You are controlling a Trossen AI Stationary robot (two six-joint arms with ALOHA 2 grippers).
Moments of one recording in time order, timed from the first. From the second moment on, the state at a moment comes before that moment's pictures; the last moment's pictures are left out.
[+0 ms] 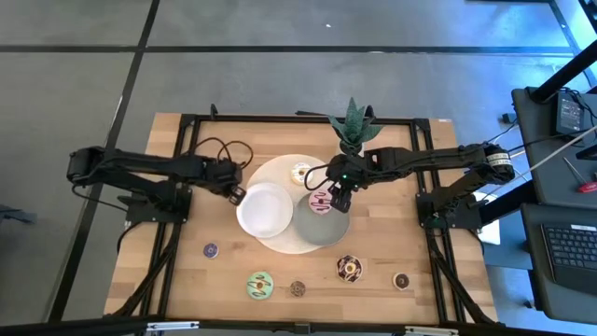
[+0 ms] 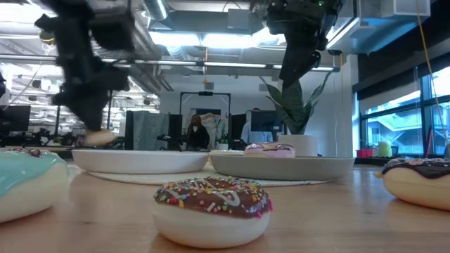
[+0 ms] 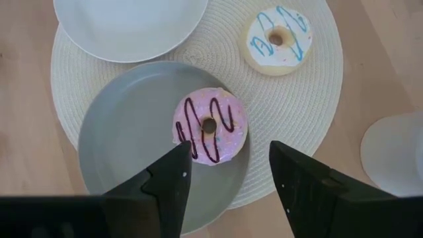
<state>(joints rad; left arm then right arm) 0.15 1.12 0.62 -0.73 -0.17 -0.84 -0.02 1.51 1.24 -0.79 0.11 0.31</state>
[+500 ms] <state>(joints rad) 0.05 1.36 0.79 -0.54 -0.15 -0.64 -0.02 1.51 1.24 -0.76 0.11 0.31</state>
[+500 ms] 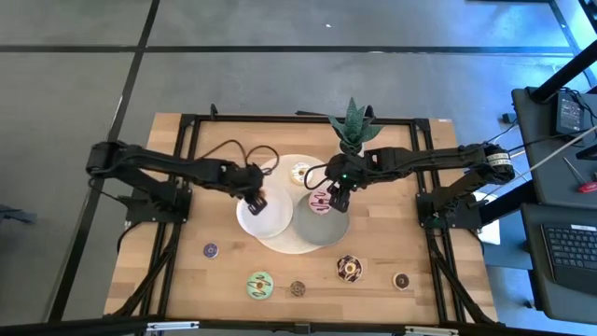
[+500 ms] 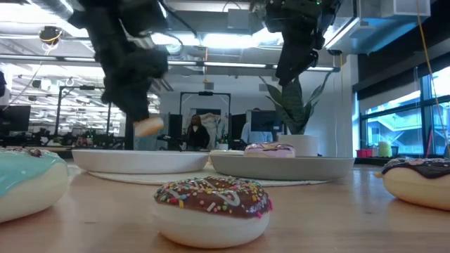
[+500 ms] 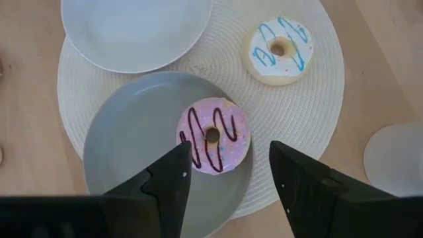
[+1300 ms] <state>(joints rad) 0.06 1.55 0.86 -0.56 -0.17 -0.56 -0.02 1.51 1.24 -0.75 0.11 0.31</state>
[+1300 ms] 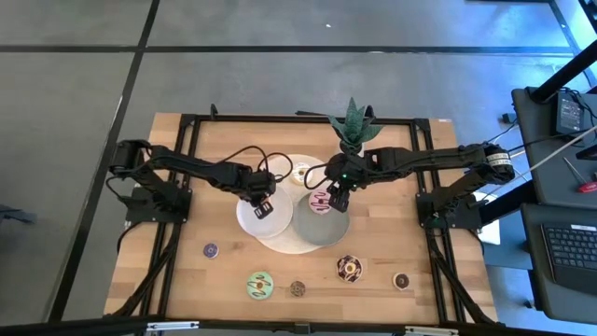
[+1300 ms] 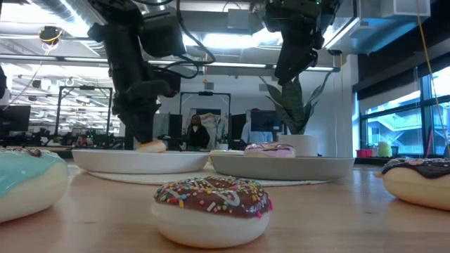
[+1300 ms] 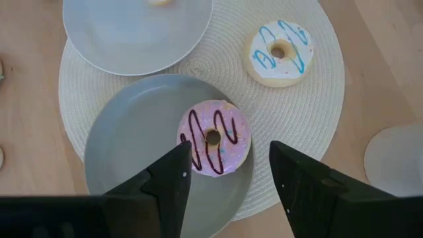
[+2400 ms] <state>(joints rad) 0.06 1.55 0.86 -0.57 -0.16 -0.56 -0.02 1.51 1.24 -0.75 0.11 0.31</state>
